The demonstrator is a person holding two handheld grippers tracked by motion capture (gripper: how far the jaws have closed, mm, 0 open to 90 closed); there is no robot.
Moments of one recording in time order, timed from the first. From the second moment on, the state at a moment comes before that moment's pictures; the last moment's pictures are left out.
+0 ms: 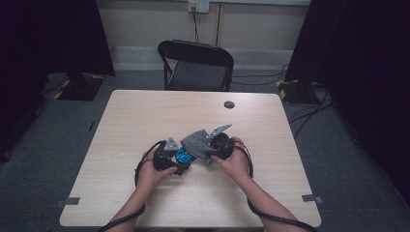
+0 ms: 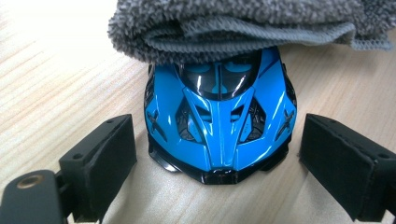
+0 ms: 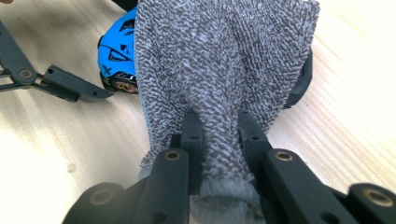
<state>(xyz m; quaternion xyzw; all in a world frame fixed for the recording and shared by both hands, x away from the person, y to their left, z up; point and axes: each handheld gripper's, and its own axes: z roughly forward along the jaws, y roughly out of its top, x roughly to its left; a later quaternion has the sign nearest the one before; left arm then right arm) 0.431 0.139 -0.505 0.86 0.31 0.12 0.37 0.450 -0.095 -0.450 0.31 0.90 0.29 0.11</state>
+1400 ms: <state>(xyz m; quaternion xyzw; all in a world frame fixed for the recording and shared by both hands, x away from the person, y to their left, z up) 0.431 0.140 -0.505 0.86 0.30 0.12 0.39 0.465 -0.132 -0.430 0.35 0.88 0.30 0.12</state>
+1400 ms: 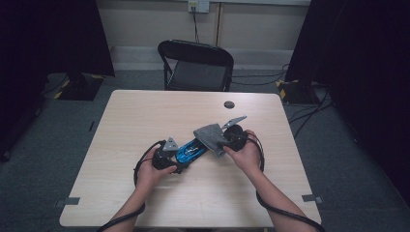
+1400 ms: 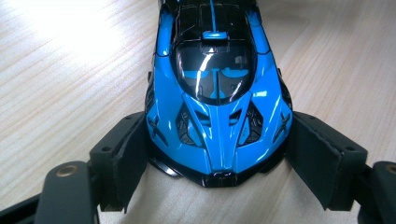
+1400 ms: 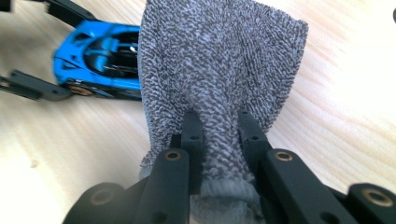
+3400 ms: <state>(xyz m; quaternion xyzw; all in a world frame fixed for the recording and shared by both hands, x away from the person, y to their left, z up) 0.431 0.140 -0.505 0.86 0.30 0.12 0.39 0.434 -0.092 -0.447 0.26 0.92 0.27 0.09</state>
